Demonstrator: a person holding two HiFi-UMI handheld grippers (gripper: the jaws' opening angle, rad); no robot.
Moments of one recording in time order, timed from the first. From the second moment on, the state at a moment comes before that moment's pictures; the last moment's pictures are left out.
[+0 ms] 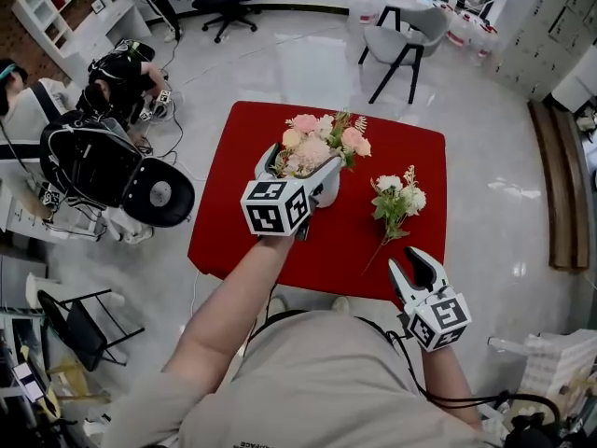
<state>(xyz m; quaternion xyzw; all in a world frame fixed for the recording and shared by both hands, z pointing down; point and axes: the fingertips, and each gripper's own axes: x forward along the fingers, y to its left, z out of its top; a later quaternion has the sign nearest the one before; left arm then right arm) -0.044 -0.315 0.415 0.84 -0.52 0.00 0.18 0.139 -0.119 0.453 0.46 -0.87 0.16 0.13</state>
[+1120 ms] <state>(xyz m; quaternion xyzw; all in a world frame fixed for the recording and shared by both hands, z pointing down) -0.034 -0.293 0.369 0.86 -0.47 -0.06 0.15 0.143 -0.115 0.456 0.44 -0.87 0.16 0.13</state>
